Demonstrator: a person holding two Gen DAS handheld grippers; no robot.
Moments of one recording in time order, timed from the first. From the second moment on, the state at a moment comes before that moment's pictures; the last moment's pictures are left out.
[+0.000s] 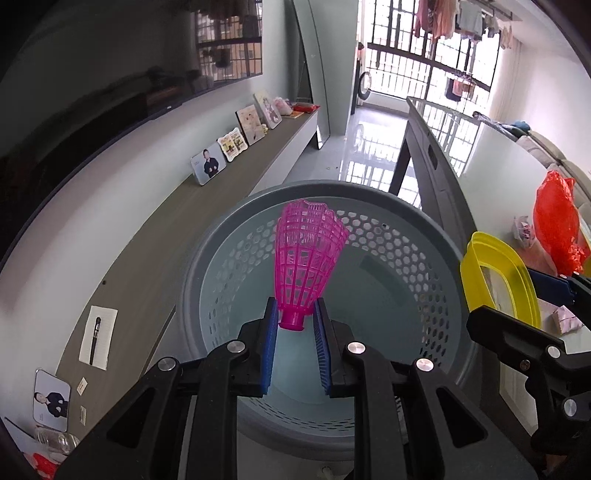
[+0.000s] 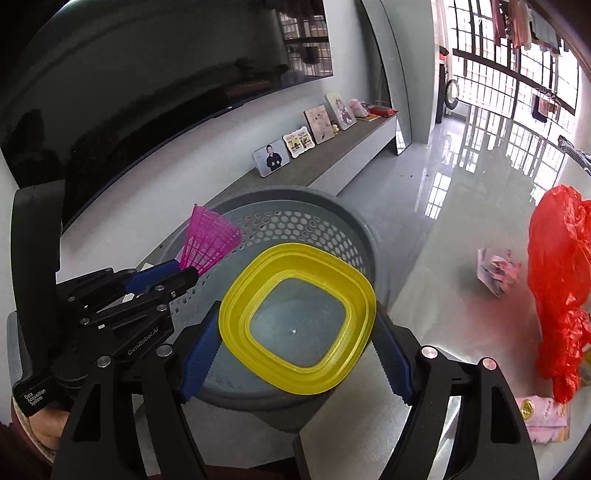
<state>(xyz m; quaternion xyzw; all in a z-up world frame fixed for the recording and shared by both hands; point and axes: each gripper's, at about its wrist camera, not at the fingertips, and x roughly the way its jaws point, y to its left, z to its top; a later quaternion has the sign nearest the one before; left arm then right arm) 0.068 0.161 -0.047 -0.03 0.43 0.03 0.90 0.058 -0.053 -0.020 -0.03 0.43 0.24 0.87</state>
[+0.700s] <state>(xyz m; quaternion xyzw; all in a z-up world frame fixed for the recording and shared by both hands) 0.067 0.176 -0.060 -0.04 0.45 0.07 0.89 0.077 -0.039 -0.035 -0.05 0.44 0.24 0.87</state>
